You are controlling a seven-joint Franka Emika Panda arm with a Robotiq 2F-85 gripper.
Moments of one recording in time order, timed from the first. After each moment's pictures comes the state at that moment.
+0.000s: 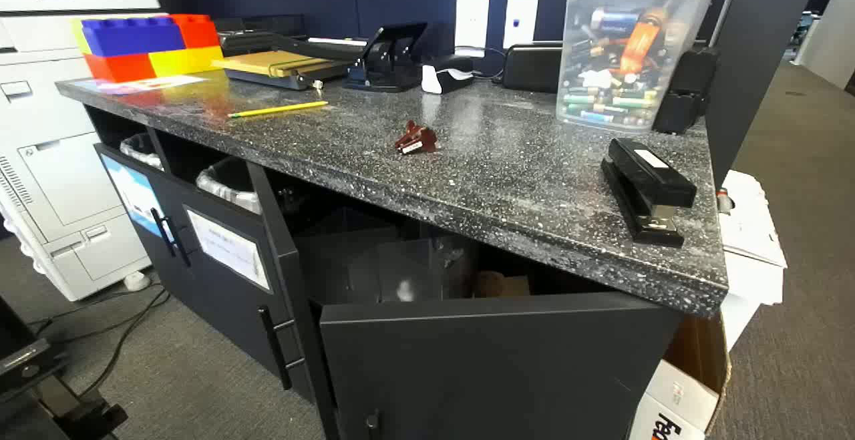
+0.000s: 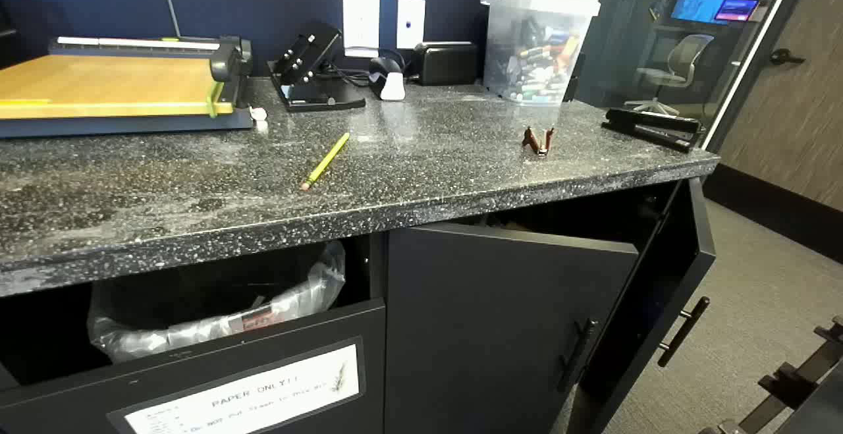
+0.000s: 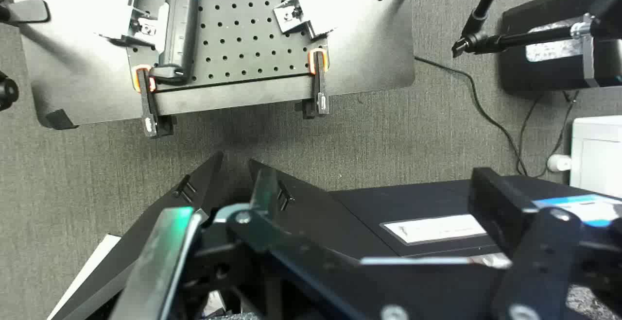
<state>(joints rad) 0.04 -0.38 -0.02 -2.16 0.19 1.55 0.05</state>
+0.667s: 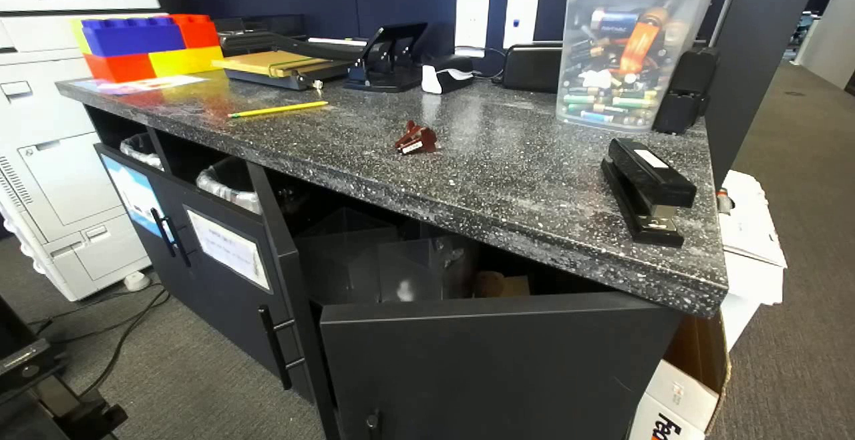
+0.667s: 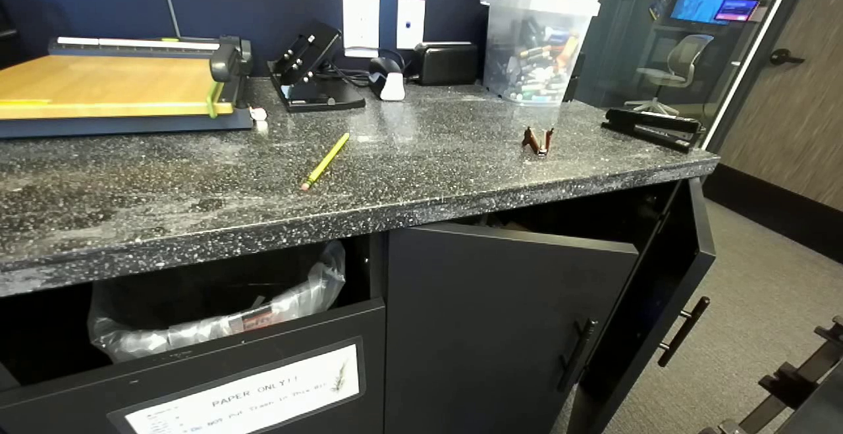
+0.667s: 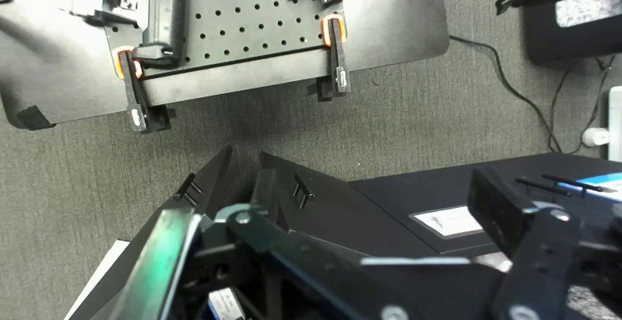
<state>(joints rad) 0.04 -0.30 0.00 -2.33 0.19 1.82 0.08</state>
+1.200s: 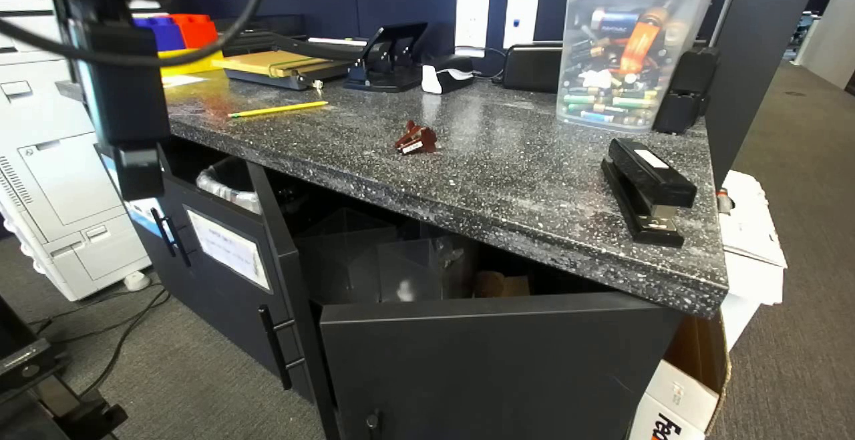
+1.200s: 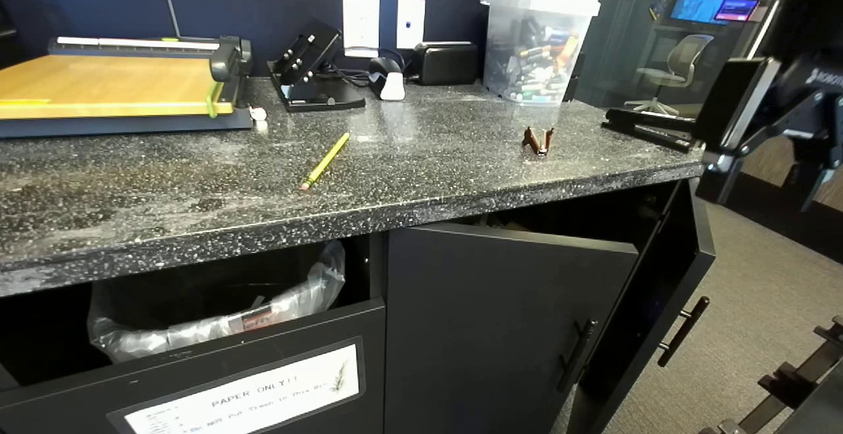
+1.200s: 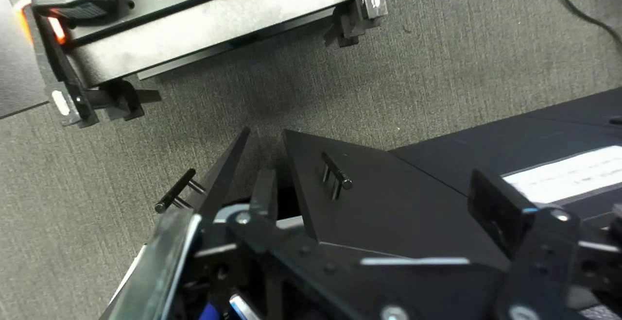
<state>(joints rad) 0.04 0.00 0.05 -2.44 0.18 2.30 0.22</state>
